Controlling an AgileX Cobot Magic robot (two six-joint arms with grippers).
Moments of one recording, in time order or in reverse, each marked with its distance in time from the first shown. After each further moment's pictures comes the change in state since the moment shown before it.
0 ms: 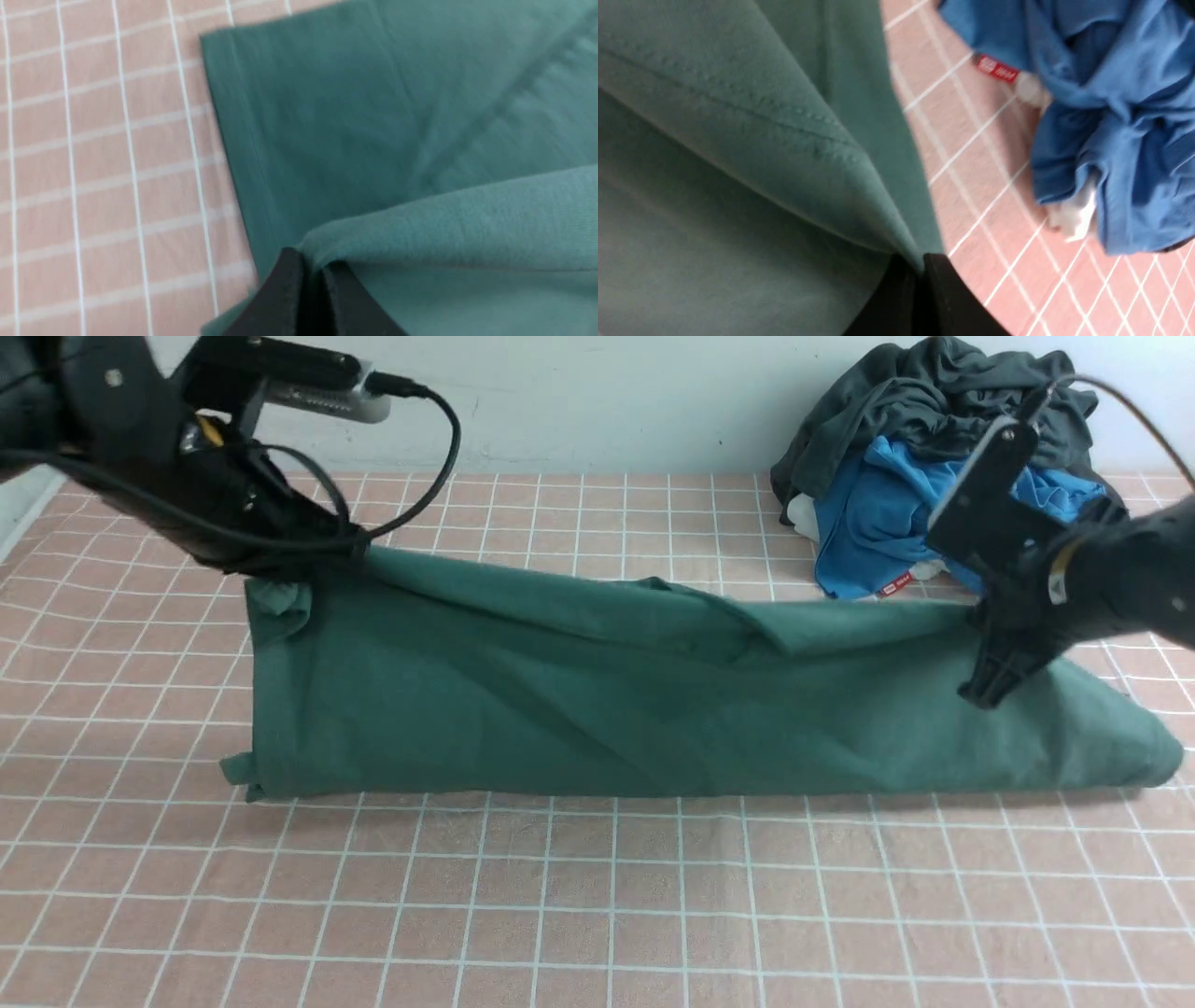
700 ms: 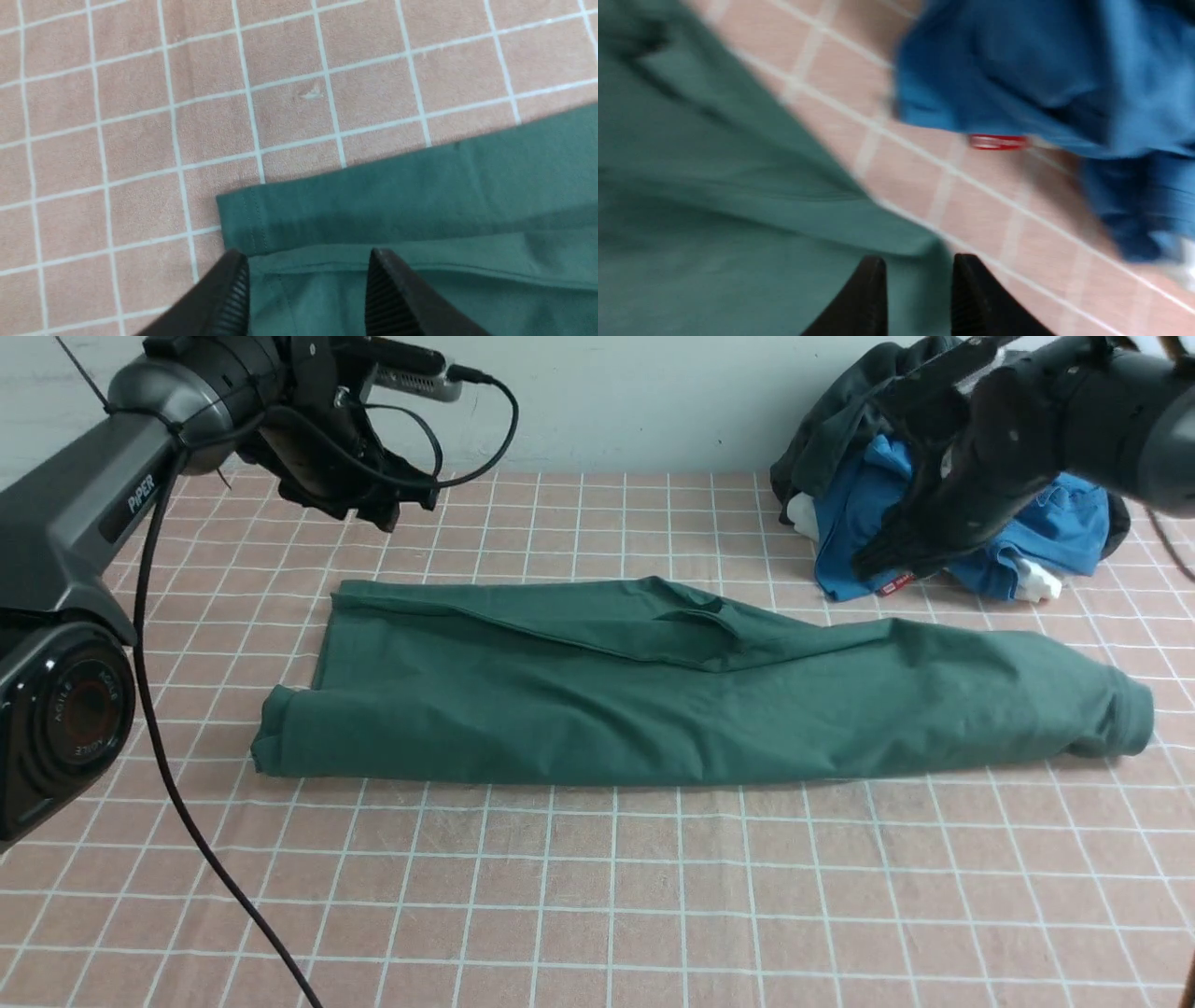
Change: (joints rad) right arm 0.061 0.305 -0.545 0.320 0.390 0.142; left arm -0.004 0.542 -0.757 0.046 0.267 0.034
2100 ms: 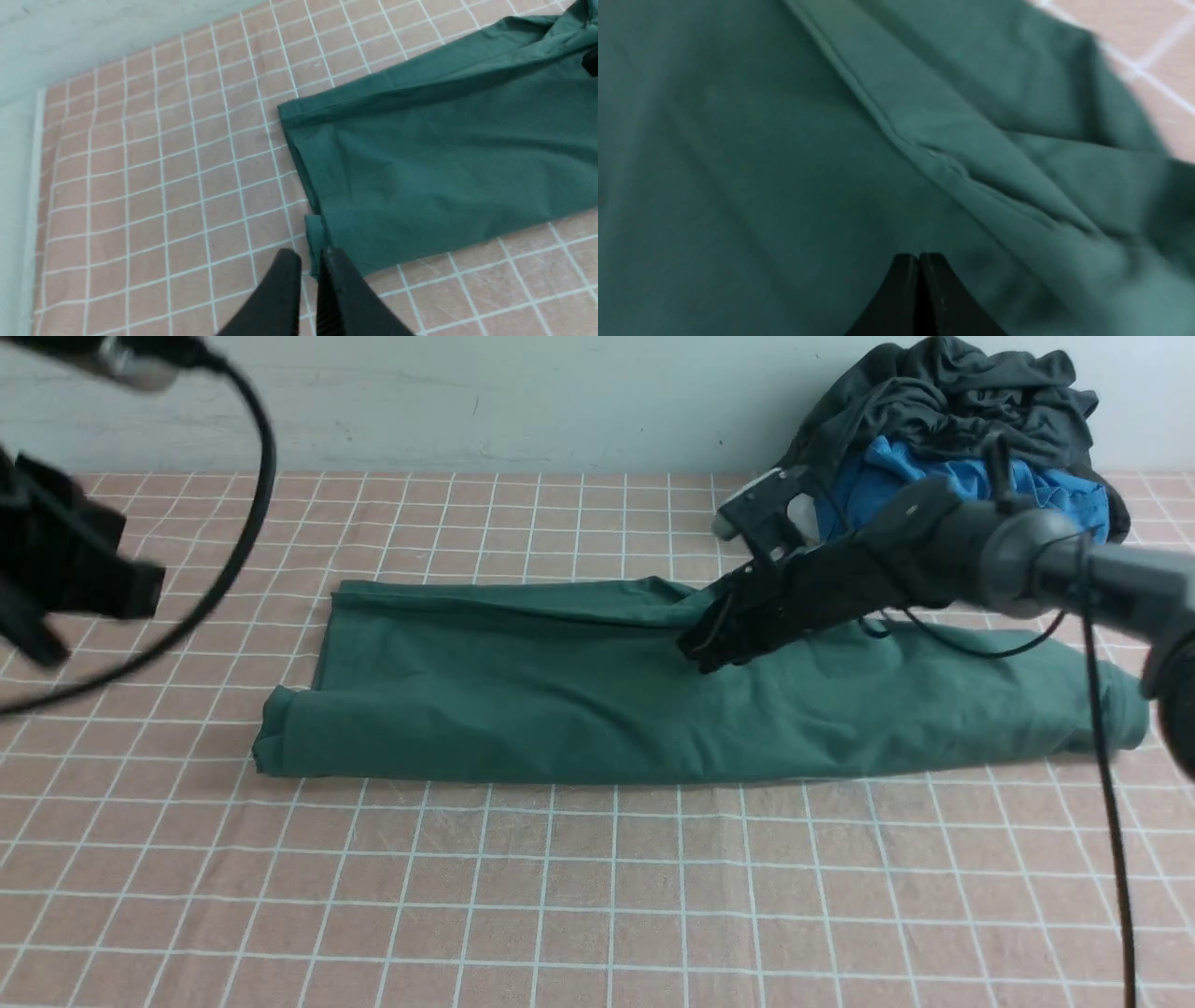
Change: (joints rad) right arm 0.014 0.325 -0.089 1.051 -0.172 -0.990; left arm -0.022 -1.327 1.256 0.070 -0.344 0.013
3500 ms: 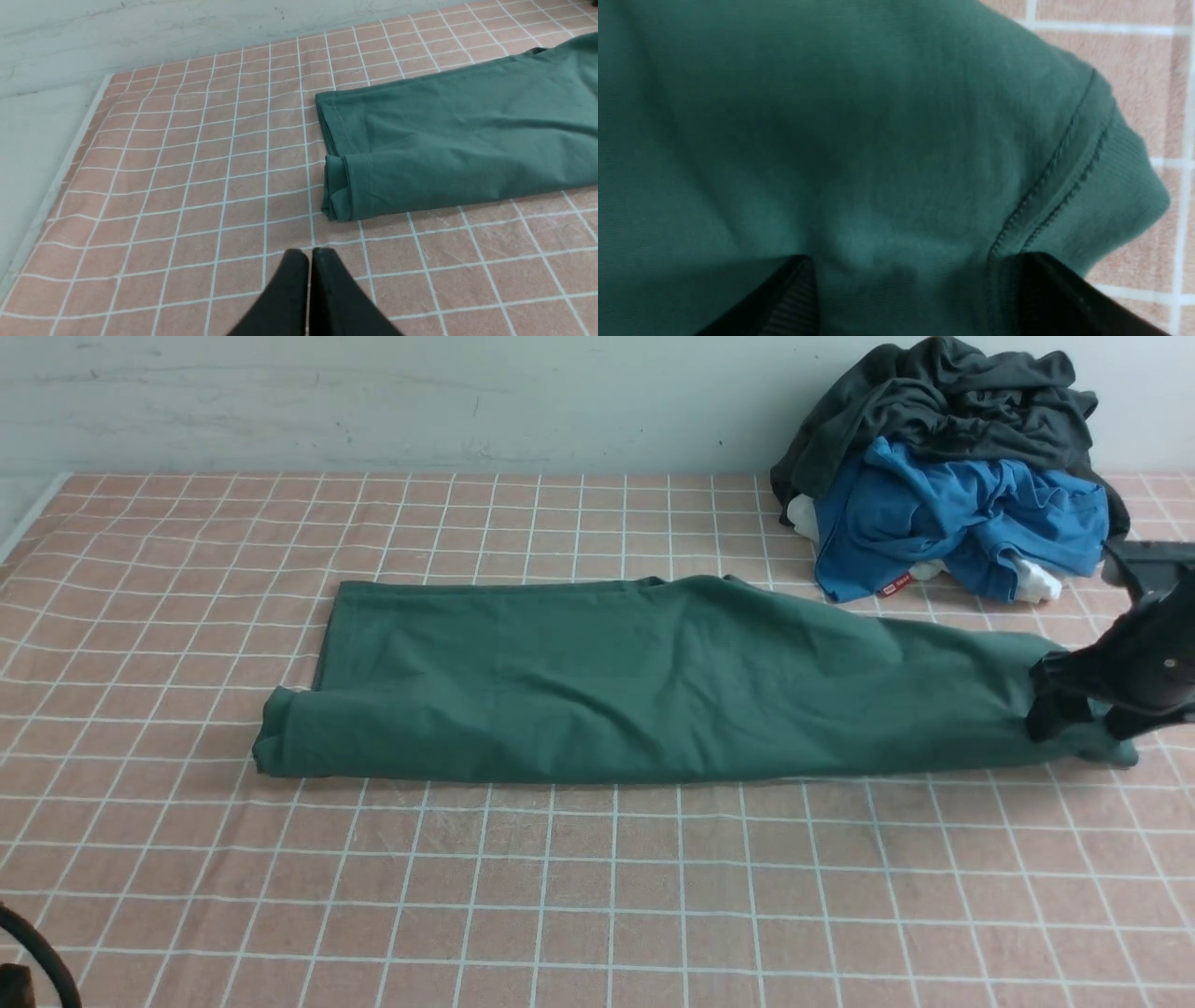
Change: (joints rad) right arm -0.427 -0.308 0.407 -0.748 0.160 0.972; left arm 0.000 -0.626 0.620 0.150 -0.193 -0.281
